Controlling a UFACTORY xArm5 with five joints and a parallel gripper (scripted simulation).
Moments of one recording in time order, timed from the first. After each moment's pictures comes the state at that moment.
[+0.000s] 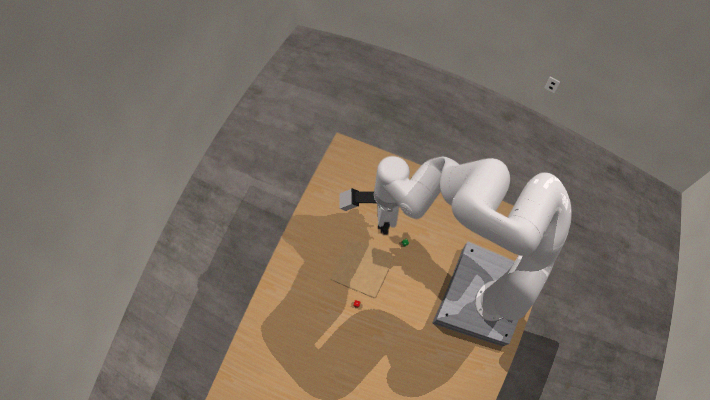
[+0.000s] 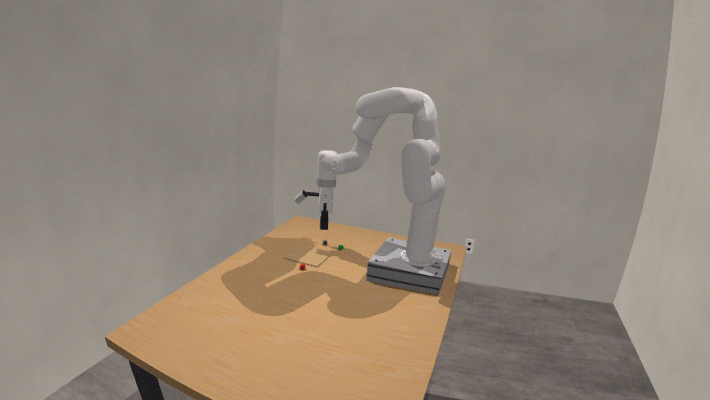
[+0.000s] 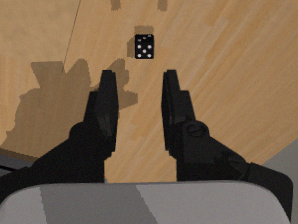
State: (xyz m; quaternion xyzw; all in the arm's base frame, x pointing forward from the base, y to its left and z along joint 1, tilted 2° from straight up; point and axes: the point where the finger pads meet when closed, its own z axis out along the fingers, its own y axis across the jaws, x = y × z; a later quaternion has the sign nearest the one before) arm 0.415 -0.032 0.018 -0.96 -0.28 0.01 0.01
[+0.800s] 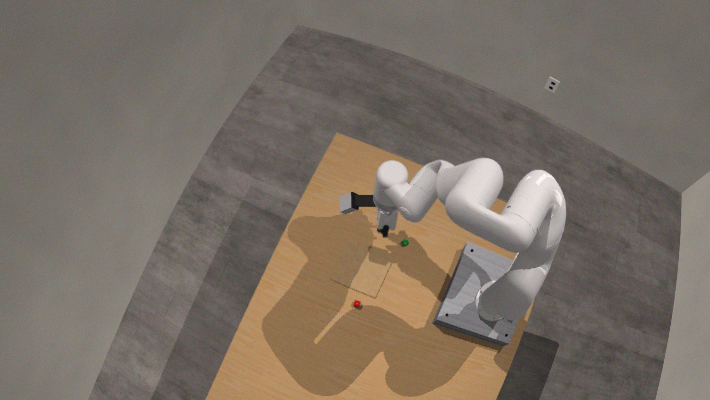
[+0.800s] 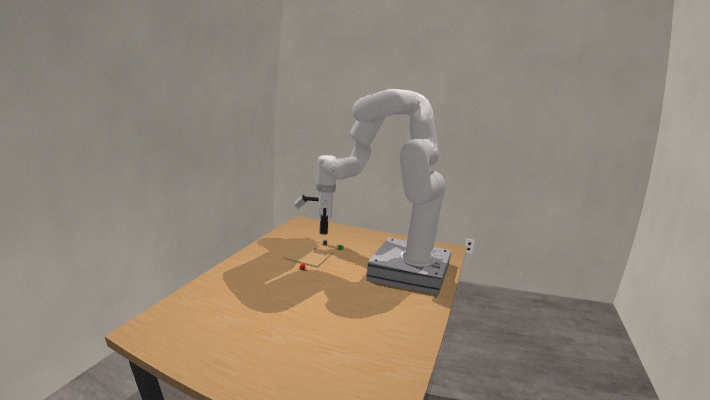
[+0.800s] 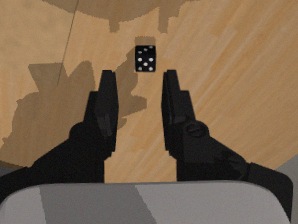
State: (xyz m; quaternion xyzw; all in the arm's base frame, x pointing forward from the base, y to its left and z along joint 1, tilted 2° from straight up) arm 0.414 -0.031 -0.001 -0.96 -0.28 0.01 0.01
